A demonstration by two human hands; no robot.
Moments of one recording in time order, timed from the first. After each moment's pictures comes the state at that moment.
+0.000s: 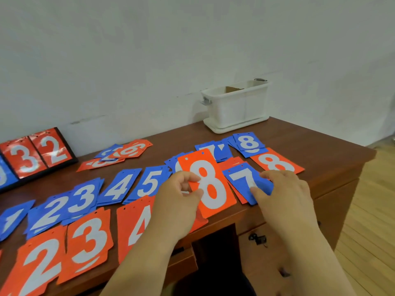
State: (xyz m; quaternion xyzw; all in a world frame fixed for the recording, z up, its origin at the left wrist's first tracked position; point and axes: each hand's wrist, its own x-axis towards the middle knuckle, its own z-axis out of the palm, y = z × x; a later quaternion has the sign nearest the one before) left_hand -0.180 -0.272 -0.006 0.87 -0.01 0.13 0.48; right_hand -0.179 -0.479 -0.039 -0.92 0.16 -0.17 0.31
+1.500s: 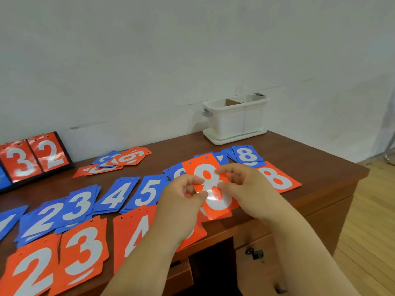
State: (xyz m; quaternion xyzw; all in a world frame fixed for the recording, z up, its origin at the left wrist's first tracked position) left_hand -0.164 -0.276 -0.002 0.82 -0.02 0.12 0.56; right_hand -0.155 -0.453 0.007 -0.82 -0.08 -0.05 0.57
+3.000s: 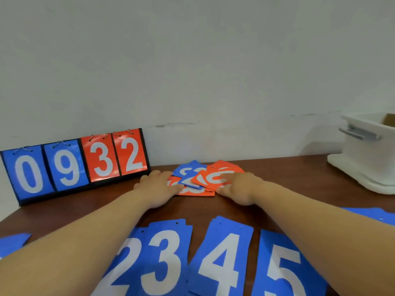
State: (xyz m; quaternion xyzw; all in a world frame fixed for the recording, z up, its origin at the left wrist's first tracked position) left_hand 0.093 0.107 -0.006 0.98 0.18 0.01 0.10; right_hand 0.180 -0.140 -0.012 -0.97 -0.22 0.07 0.08
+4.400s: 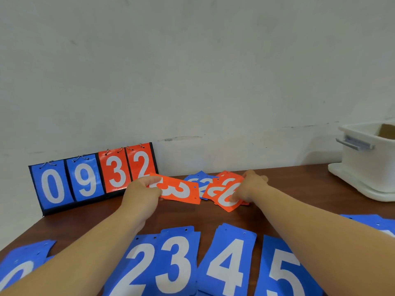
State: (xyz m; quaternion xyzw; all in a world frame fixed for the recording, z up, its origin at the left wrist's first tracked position) left_hand 0.021 0.105 0.018 0.79 0.23 0.26 0.50; right_hand 0.177 -0.134 0.005 -0.96 0.02 0.07 0.28
